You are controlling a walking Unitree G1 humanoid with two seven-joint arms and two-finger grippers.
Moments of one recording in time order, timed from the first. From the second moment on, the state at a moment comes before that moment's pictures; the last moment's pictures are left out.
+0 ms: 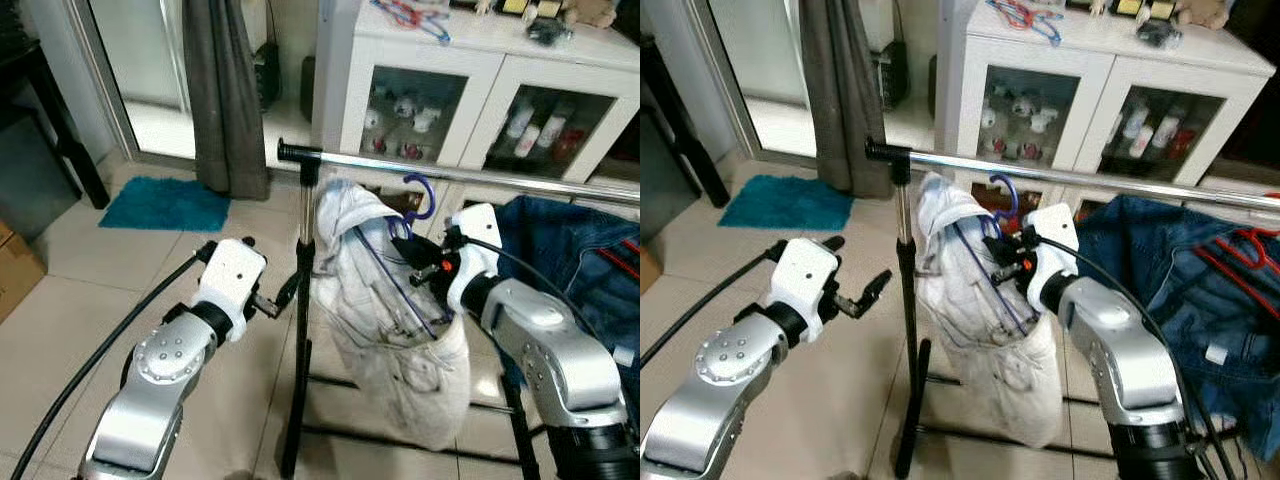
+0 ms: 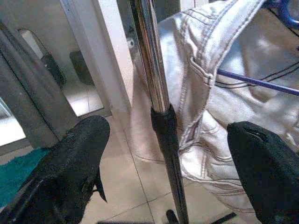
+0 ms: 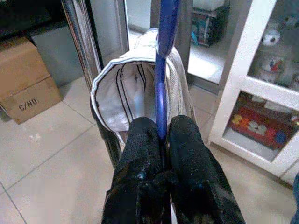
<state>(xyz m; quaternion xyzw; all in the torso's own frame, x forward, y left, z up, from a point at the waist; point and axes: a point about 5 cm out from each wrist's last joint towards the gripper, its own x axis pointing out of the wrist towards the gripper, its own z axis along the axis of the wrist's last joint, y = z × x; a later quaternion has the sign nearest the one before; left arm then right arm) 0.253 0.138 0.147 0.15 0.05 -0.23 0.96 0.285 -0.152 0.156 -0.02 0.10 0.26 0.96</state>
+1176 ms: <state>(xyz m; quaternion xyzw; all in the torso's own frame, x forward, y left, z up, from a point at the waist) 0.296 0.137 0.144 0.16 0.02 -0.30 0.94 0.267 -0.154 0.171 -0.04 0.09 0.27 0.96</state>
